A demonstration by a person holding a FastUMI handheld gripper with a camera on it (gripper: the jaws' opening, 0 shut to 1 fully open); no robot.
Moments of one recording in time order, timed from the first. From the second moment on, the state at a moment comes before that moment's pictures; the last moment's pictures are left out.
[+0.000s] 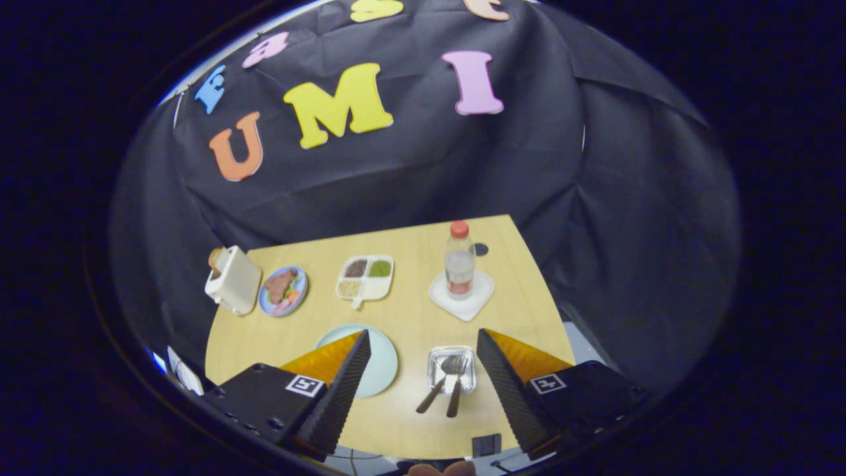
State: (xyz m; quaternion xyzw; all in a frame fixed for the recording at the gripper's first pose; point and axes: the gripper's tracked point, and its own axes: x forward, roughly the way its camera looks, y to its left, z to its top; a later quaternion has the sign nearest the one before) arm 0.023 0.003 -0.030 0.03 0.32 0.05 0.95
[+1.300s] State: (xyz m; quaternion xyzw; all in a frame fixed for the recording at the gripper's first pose) arm -0.044 0.043 0.082 0.01 0.01 0.06 1.00
